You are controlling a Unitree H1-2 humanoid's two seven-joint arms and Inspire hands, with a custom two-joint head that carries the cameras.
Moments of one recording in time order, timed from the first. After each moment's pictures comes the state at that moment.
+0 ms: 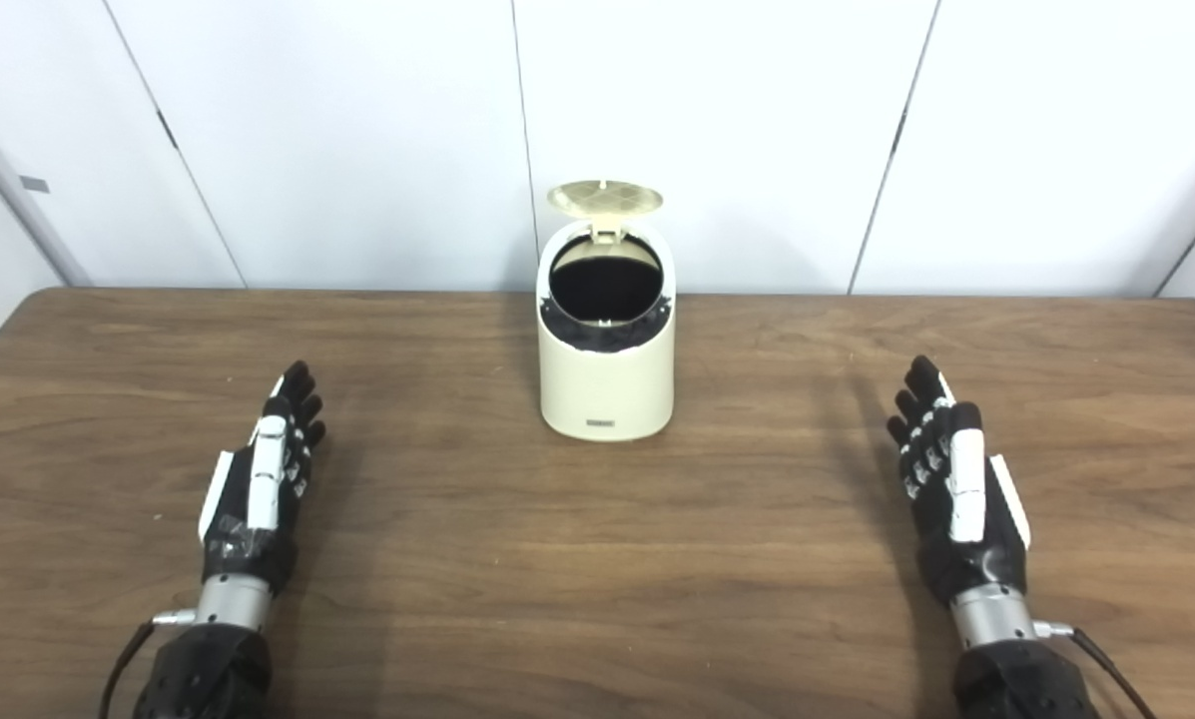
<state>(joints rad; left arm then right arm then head) -0.05 0.08 0.15 -0.03 -0.13 -0.02 0.00 -0.09 -0.17 -0.20 0.04 0.29 -0.04 0.15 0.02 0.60</state>
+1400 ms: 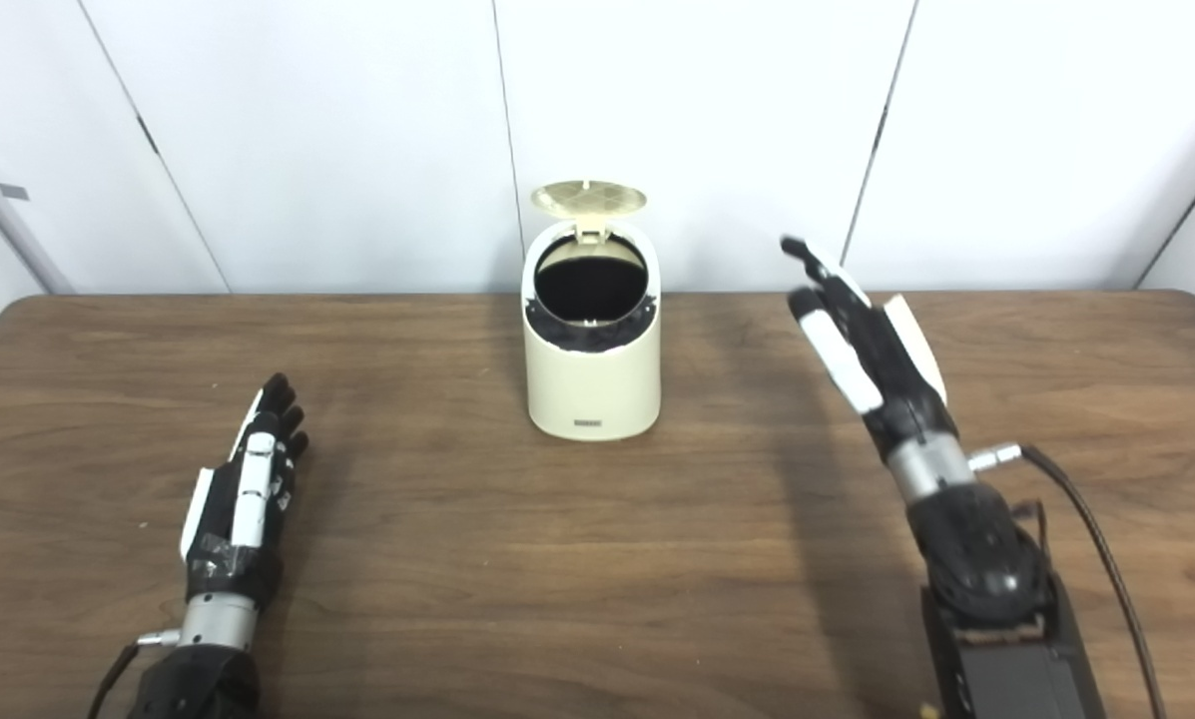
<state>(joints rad) -0.04 0.07 0.15 -0.01 -0.12 -0.09 -0.01 -0.34 -0.25 -0.01 -0.11 -0.17 0.12 0.11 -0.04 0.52</state>
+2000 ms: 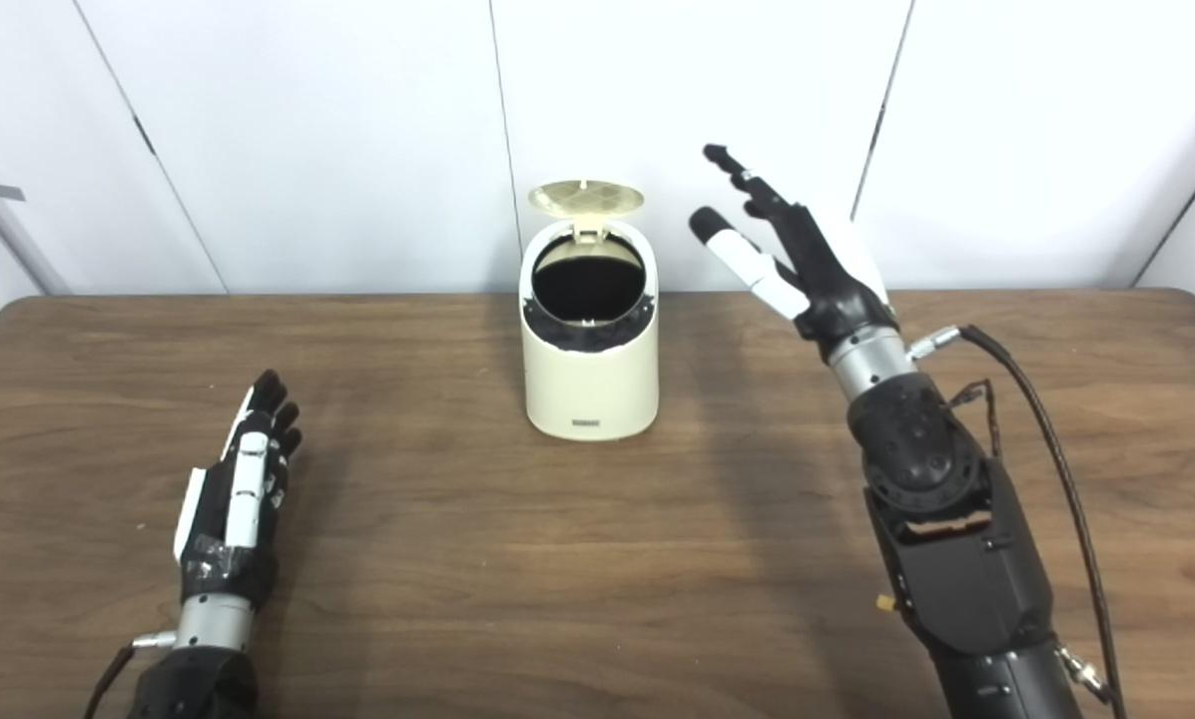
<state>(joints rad) -0.04 0.07 0.15 0.00 -0.11 -0.10 0.00 -0.51 -0.26 0.10 -0.11 -0.36 0.20 0.12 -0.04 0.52</state>
